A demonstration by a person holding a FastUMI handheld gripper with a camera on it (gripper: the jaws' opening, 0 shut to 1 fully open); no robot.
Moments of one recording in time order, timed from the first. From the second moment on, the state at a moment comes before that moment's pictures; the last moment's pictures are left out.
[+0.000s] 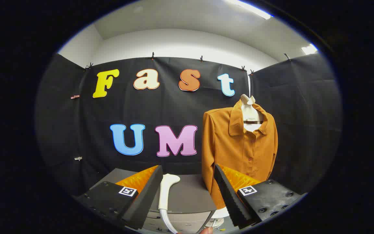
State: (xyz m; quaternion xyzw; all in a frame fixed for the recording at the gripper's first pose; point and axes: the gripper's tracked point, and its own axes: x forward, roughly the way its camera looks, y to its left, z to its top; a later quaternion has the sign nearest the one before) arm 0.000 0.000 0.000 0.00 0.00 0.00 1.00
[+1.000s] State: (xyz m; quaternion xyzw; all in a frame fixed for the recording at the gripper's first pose) arm -0.014 0.032 -0.008 -0.02 0.00 0.03 1.00
